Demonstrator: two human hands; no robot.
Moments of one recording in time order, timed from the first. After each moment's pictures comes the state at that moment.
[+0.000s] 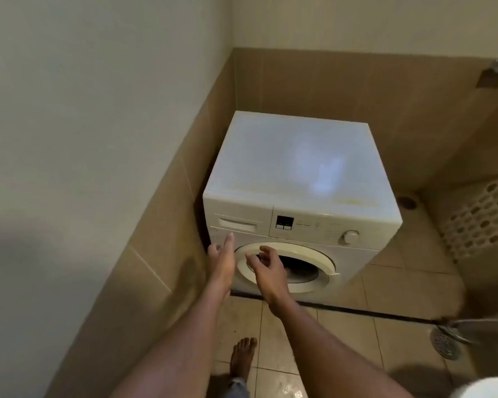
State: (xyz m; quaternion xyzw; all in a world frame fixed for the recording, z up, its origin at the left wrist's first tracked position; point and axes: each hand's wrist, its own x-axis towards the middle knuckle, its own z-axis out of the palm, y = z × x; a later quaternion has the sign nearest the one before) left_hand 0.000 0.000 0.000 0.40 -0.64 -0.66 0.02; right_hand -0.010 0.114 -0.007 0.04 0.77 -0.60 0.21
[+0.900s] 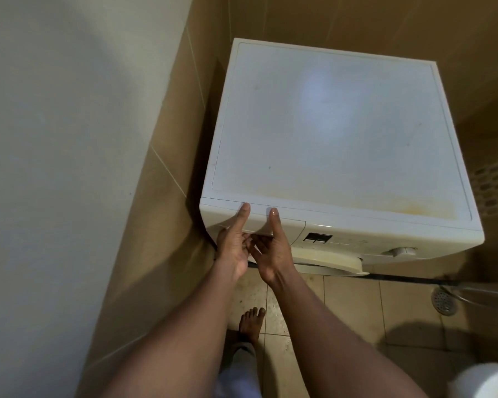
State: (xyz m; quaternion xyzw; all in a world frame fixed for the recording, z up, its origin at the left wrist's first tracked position) left_hand -0.174 -0.080 -0.076 0.45 -0.36 -0.82 -0.05; right_hand -0.183 0.000 -0.076 0.36 0.40 -0.80 0.26
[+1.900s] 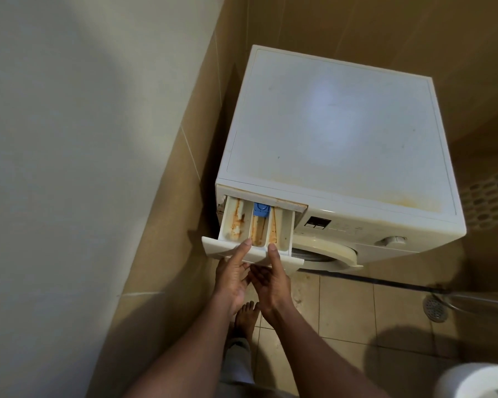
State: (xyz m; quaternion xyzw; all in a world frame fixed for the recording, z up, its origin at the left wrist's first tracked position) left_hand -0.053 -0.062 -0.079 0.47 -0.33 -0.81 -0.06; right_hand -0.062 0.024 -0.054 0.37 0.45 -0.77 0.25
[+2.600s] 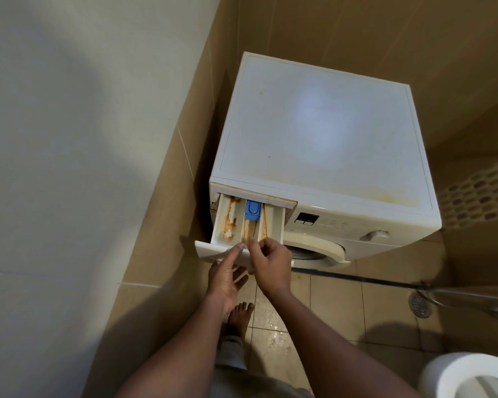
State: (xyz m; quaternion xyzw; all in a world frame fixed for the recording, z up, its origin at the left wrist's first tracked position) left_hand -0.034 -0.057 -0.073 0.47 -0.35 -0.81 -0.06; right_hand -0.072 0.031 -0.023 0.06 0.83 -0.53 0.14
